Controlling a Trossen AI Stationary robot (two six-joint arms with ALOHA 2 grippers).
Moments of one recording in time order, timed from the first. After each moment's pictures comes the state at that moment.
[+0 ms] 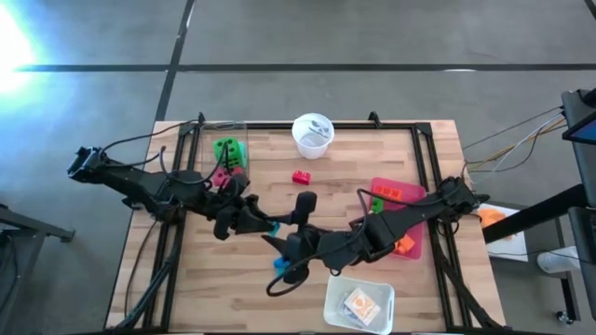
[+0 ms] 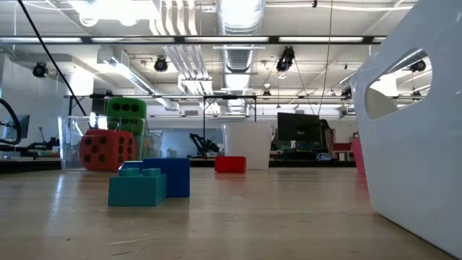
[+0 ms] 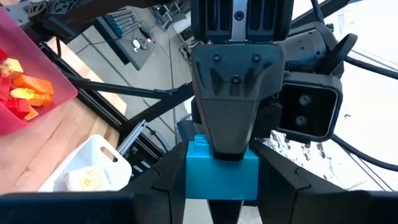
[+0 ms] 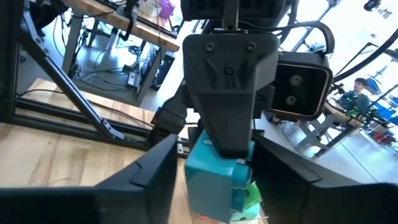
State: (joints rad) left arm -0.31 1.14 1.01 0.14 0.02 -1.02; right arm 0.47 1.95 2.04 -0.36 0.74 -0.27
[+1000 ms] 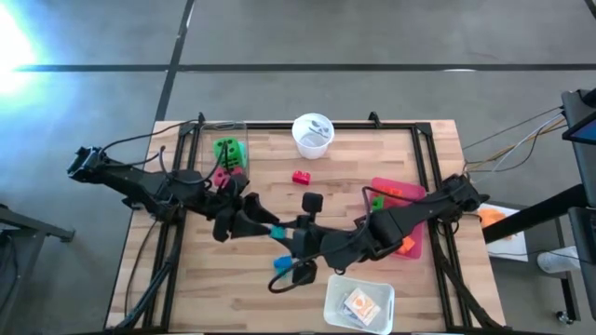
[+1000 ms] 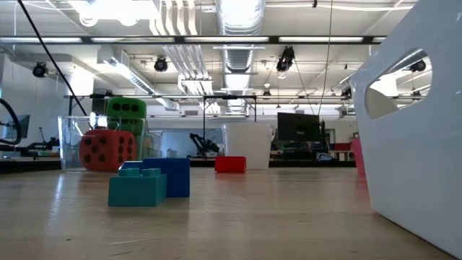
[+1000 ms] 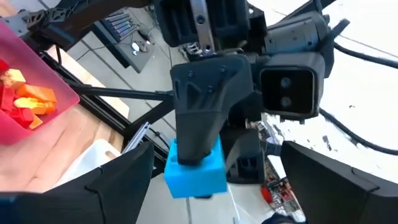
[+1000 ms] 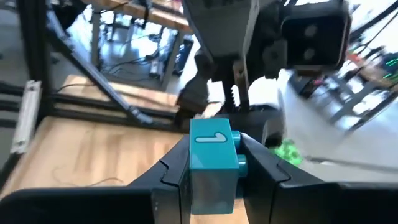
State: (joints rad) left arm -0.31 1.13 1.01 0.13 0.03 -0.96; right arm 0.47 1.91 2.04 -0.52 0.68 -0.06
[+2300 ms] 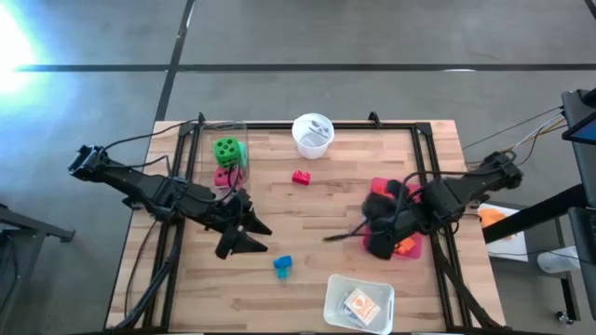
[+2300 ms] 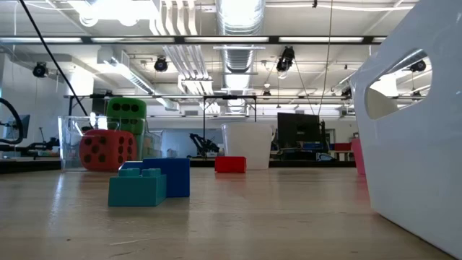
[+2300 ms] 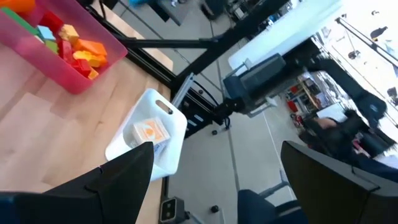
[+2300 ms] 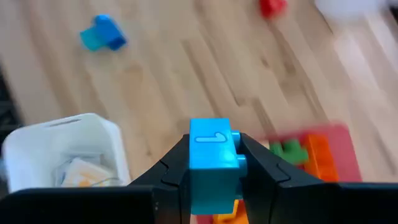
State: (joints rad) left arm -0.37 1.13 1.01 -0.14 0.01 -0.86; right arm 0.48 1.51 1.69 -1.44 0.34 0.88
